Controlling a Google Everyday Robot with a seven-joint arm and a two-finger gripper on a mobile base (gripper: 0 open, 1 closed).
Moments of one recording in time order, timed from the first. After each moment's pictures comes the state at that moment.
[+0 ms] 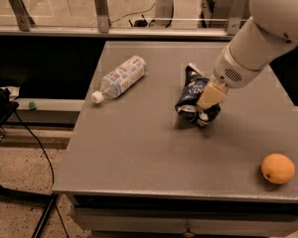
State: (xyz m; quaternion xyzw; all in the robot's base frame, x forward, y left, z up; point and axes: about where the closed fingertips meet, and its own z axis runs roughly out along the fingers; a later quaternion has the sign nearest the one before) arm 0.539 -0.154 0.871 -0.49 0.85 0.04 0.19
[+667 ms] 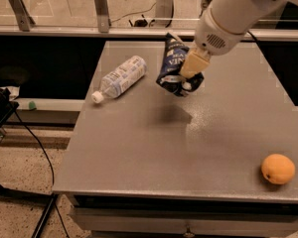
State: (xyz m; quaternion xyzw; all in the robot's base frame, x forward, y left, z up) arm 0.565 -0.104 0.944 -0.54 0.80 0.01 0.25
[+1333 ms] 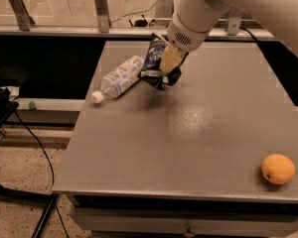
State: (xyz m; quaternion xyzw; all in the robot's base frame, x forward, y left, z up) arm 0.613 -0.064 0.926 -0.52 0.82 -0.01 0.24
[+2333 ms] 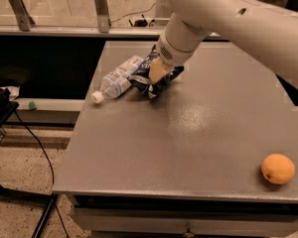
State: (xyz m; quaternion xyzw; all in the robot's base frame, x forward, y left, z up) arm 0.631 -0.043 0.881 -0.41 0.88 0.02 0.25
